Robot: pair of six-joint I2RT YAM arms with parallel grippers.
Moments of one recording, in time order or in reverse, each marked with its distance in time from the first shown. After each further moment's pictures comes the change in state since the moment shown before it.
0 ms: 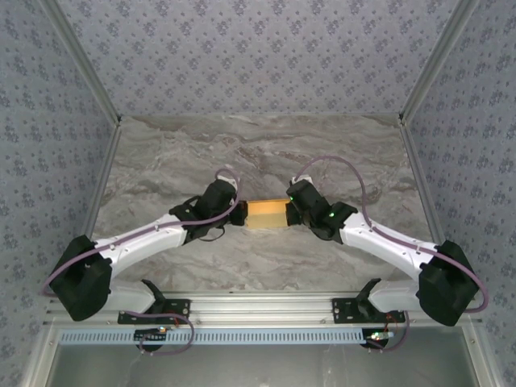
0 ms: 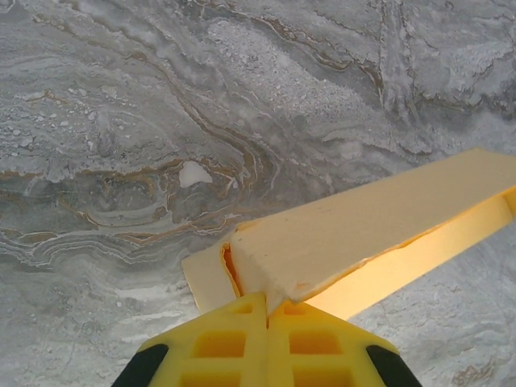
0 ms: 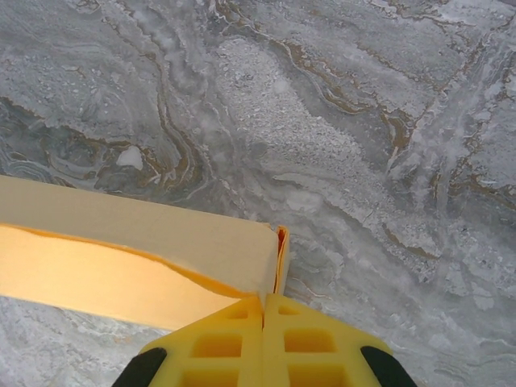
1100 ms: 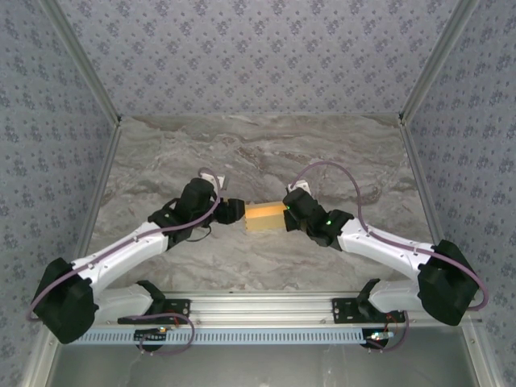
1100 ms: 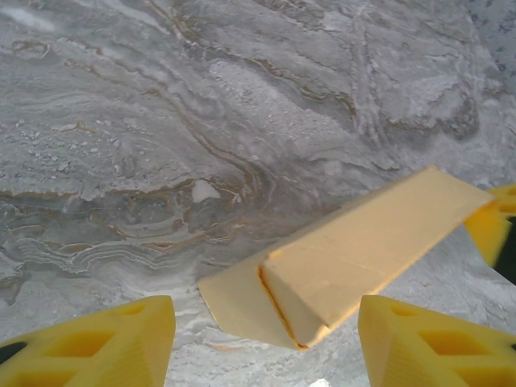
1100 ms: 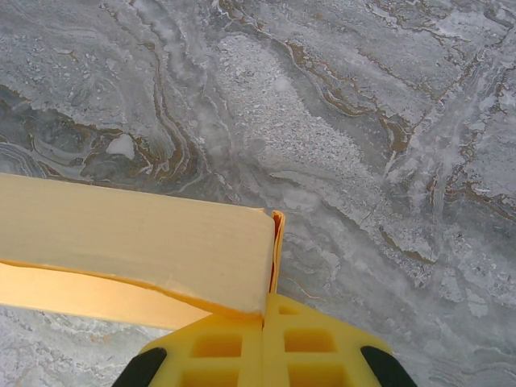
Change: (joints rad) left arm 0.128 -0.144 -0.063 0.014 0.137 0.055; right arm 0.056 -0.006 -0.061 0.069 0.080 -0.033
